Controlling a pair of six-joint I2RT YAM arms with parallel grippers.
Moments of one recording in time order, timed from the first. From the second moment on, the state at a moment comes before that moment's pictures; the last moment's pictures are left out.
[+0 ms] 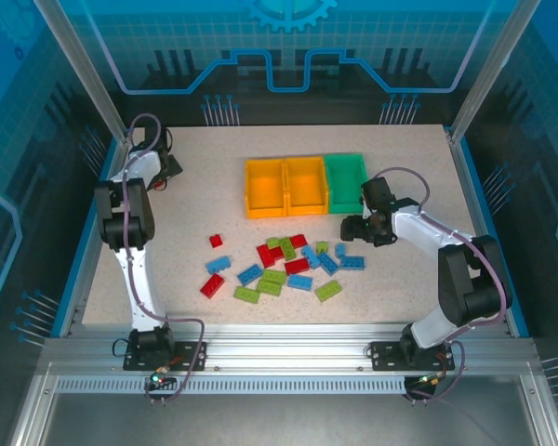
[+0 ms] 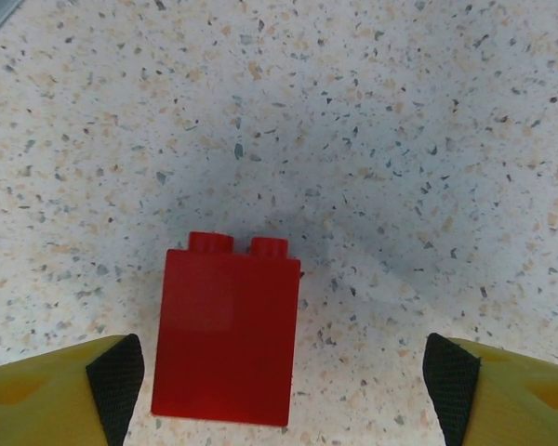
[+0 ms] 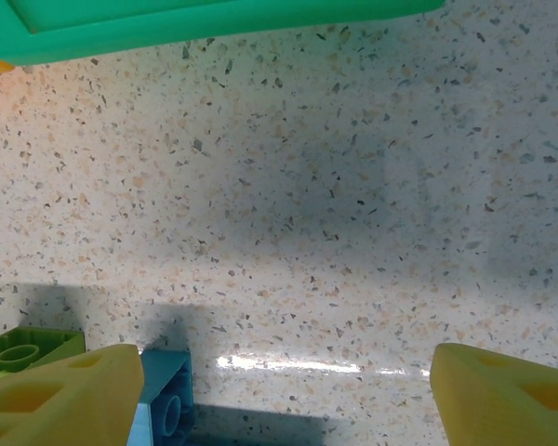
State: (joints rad) left arm 0.18 2.30 1.81 -0.61 -0.27 -0.52; right arm 0.26 1.57 0.95 -0.61 -0.03 0.34
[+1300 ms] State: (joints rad) left arm 0.15 2.21 1.63 -0.52 -0.16 -0.49; right arm 0.27 1.56 0.95 -0.64 -0.02 0.36
